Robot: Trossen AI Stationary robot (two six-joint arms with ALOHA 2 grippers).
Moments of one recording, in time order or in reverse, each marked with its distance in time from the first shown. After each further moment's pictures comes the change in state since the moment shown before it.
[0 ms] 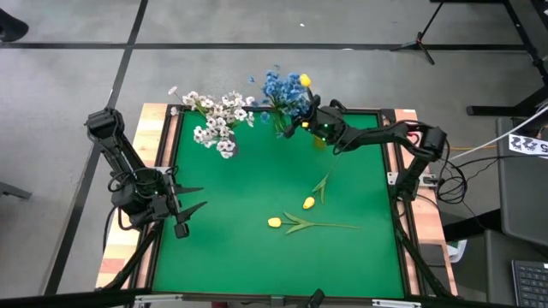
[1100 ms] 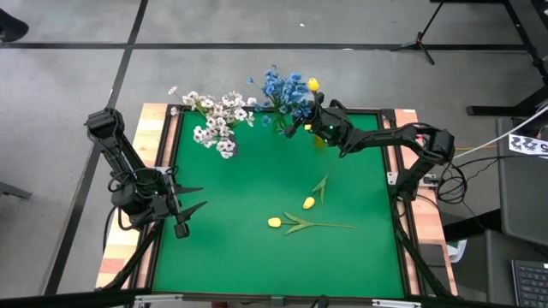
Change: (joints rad) left arm 0.000 0.000 0.000 0.000 -0.001 -0.001; right arm 0.038 -0.077 0.000 0.010 0.063 -0.115
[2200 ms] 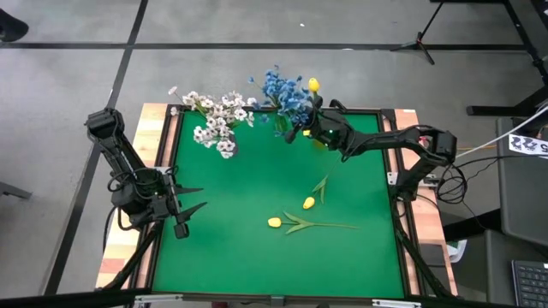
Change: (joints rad) left arm 0.000 0.000 0.000 0.003 0.015 0.021; right arm 0.048 -0.032 0.001 -0.062 0.036 -0.047
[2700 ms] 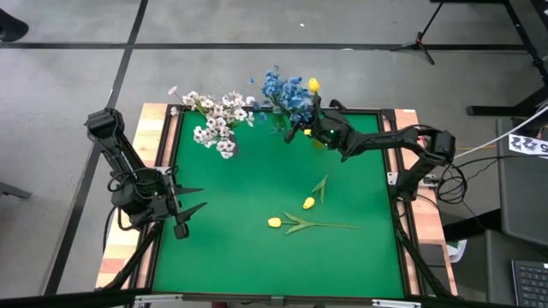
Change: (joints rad) left arm 0.000 0.000 0.000 0.000 0.005 0.000; right arm 0.000 0.016 0.001 0.072 -0.055 0.052
